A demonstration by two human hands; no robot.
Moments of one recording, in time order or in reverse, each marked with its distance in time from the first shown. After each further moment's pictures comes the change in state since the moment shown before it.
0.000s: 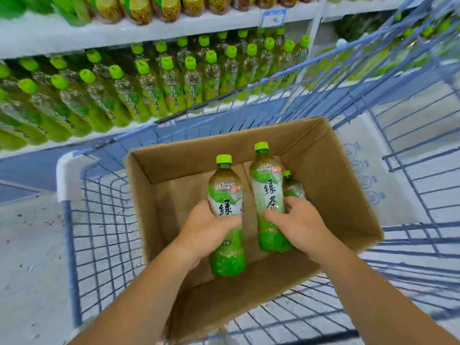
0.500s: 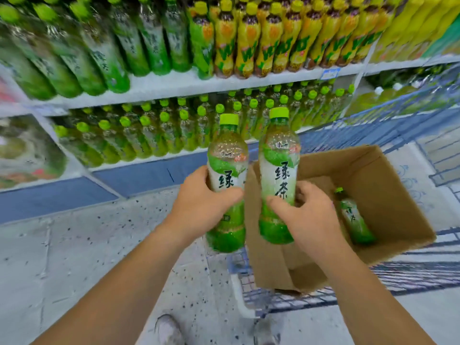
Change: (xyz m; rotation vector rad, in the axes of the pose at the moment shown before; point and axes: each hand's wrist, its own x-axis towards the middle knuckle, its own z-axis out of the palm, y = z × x) left_hand -0.154 0.027 -0.244 0.011 0.210 0.316; right_hand -0.200 -0.193 0.128 0.182 0.221 -0.337
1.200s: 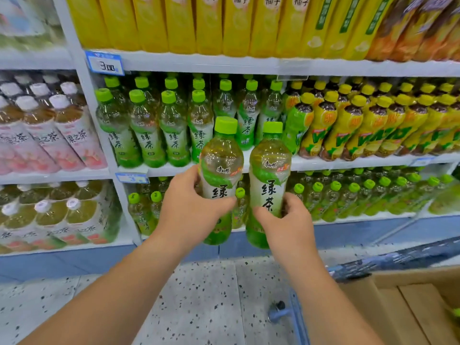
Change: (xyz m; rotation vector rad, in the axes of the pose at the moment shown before) left_hand 0.135 -0.003 -0.233 0.035 0.355 0.290; right_hand 0.120 -0.148 0.254 0.284 -0.011 -0.169
